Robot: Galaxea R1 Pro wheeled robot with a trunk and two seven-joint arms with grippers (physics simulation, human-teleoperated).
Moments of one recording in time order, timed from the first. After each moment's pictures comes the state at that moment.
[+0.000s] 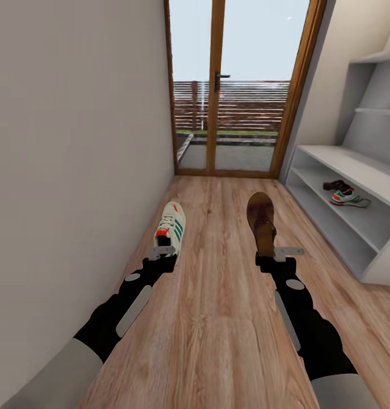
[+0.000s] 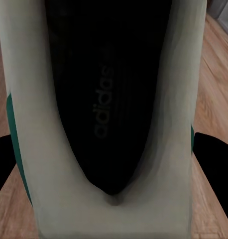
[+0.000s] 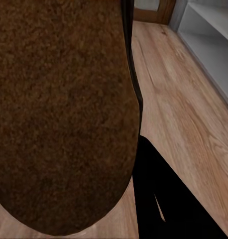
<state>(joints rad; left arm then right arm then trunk) -0.68 0.02 -0.46 -1.08 0.52 0.31 0.25 -0.52 -0.02 0.05 -1.33 0.03 0.43 -0.20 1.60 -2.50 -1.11</state>
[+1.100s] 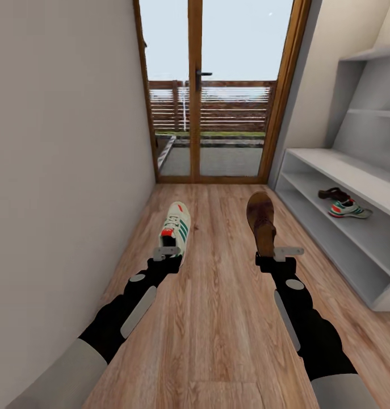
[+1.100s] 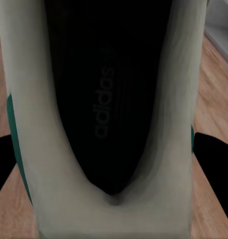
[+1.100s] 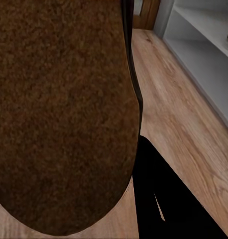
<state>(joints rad) -0.68 0.00 -0.48 -1.08 0.52 0.31 0.25 -0.52 -0.02 0.05 -1.33 0.03 0.43 -0.20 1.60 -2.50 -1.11</state>
